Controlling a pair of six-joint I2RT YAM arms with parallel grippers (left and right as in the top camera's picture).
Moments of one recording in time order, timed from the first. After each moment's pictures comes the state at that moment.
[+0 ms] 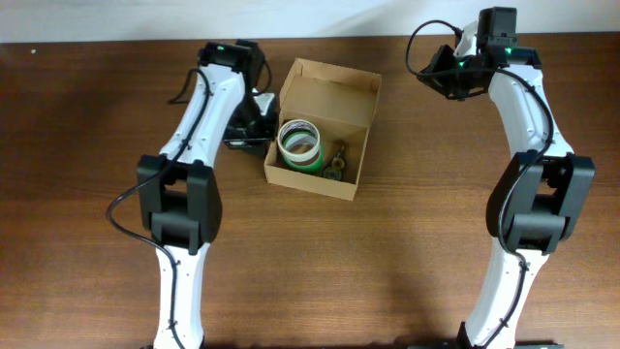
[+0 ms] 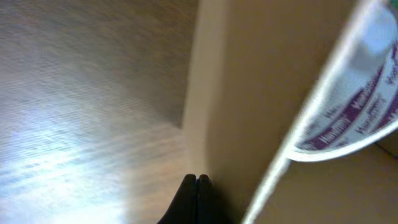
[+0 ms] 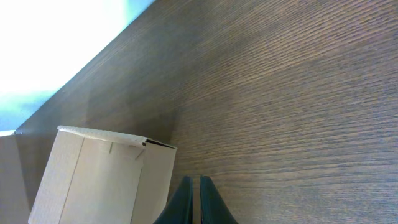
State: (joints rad) left arm -0.25 2.39 2.21 -1.54 0.23 -0.11; right arm -0.10 2.26 1.99 -0.76 -0.51 0.46
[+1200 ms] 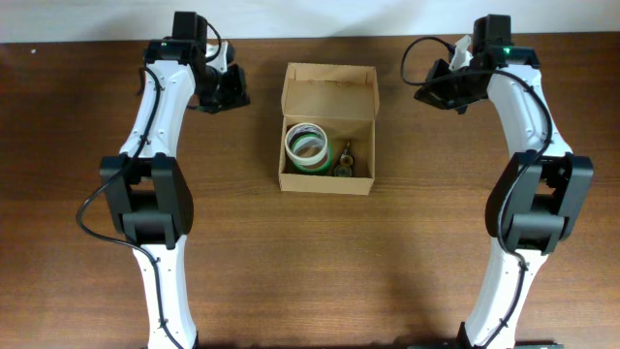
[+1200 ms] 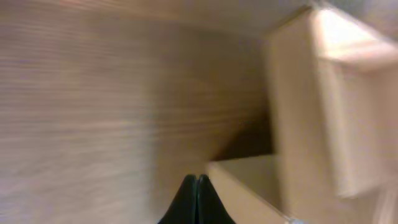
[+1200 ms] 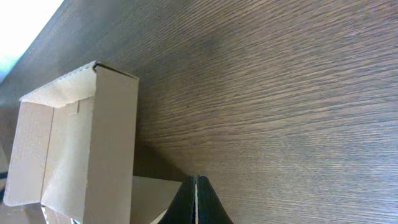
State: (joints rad) left arm -0.05 2.39 2.21 -1.06 0.49 -0.25; right arm -0.09 2.26 1.99 -0.93 -0.52 0.39
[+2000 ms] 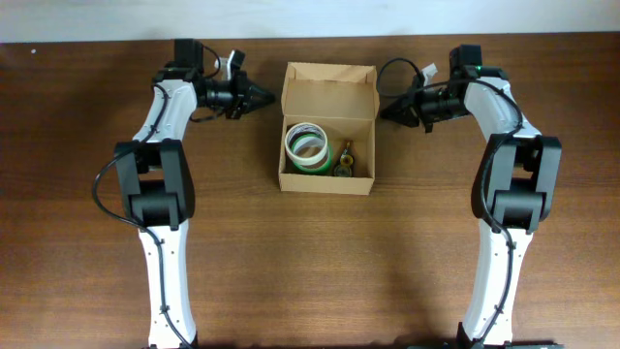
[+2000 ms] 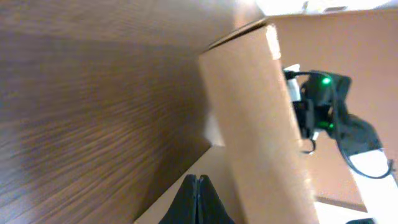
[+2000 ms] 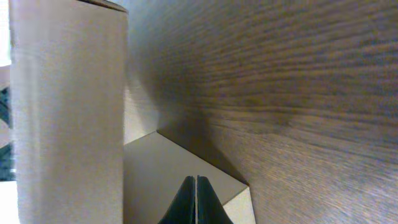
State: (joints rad) left arm 0.00 2.63 2.20 -0.73 1.15 -0.35; right arm -0.08 2.47 1.99 -0.89 -0.95 0.39
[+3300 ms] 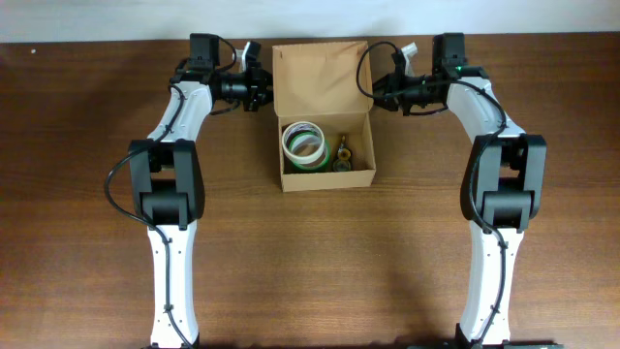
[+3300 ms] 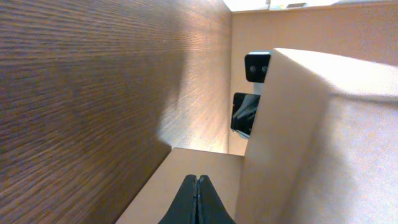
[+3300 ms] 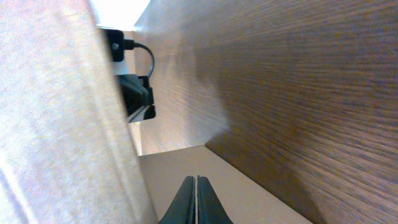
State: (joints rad) left arm -0.06 2.65 2.20 -0.51 1.25 -0.55; right arm 0.00 2.47 1.99 -0.60 -1.12 0.42
